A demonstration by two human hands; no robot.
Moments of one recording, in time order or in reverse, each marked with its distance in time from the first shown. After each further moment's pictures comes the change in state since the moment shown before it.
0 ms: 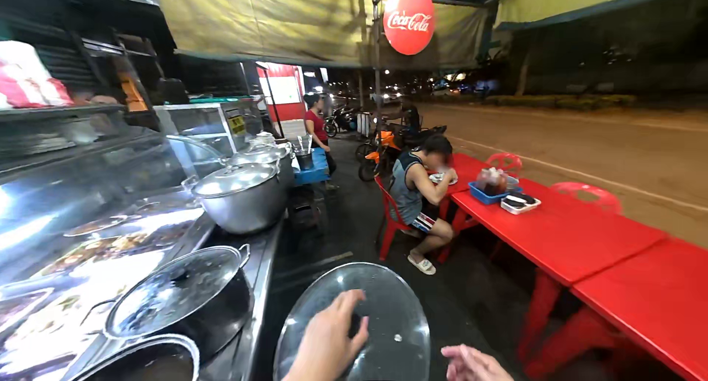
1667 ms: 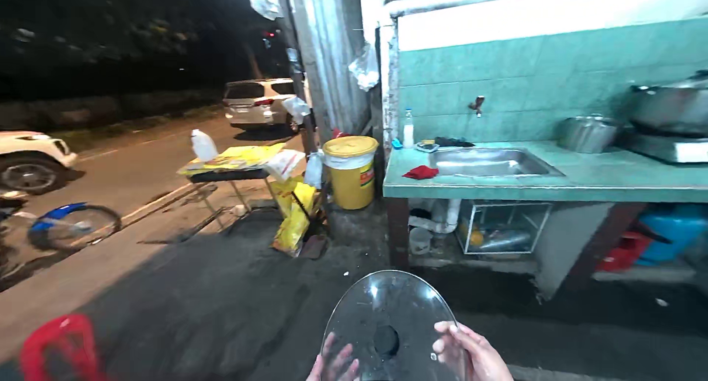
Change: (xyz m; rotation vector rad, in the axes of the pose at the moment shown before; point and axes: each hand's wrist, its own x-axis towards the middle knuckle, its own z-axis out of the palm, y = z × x) left_hand -0.496 0.747 0.258 -0.845 -2.617 0.377; right_hand -0.812 0.157 0.150 0.718 2.670 -0.855
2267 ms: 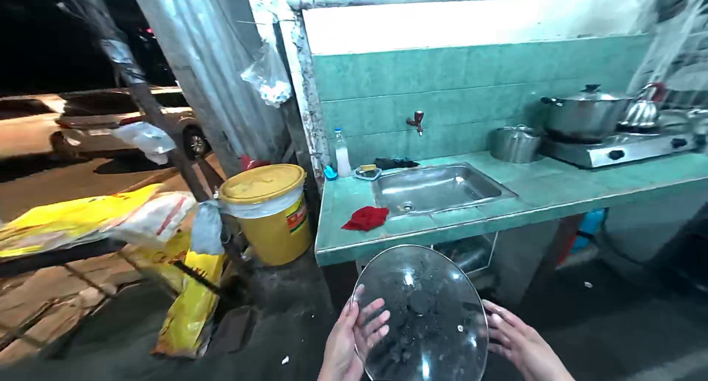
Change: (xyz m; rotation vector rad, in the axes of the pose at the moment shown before) left_hand 0.394 0.035 0.236 0.036 -0.200 -0.172; right_hand 0.225 -0.179 -0.131 -0.268 0.510 -0.199
